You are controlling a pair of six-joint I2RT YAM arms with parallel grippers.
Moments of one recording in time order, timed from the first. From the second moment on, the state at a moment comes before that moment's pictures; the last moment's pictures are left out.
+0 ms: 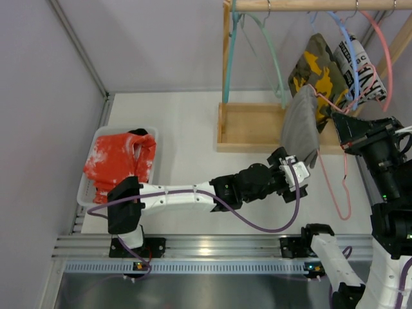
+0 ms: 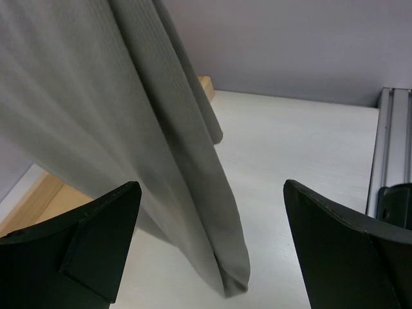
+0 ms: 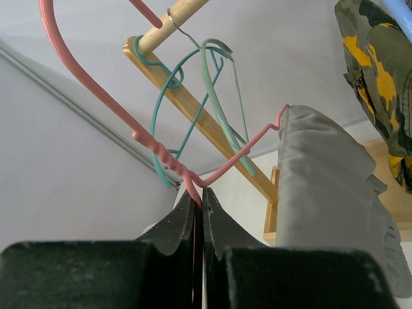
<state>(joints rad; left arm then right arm) -1.35 1.72 1.36 0.30 -0.20 0.21 -0.06 0.69 1.53 -0.68 -0.24 0.74</state>
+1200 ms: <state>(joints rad) -1.24 1.62 1.31 0.27 -0.32 0.29 -0.06 0.63 1.40 -0.60 -0.34 0.73</state>
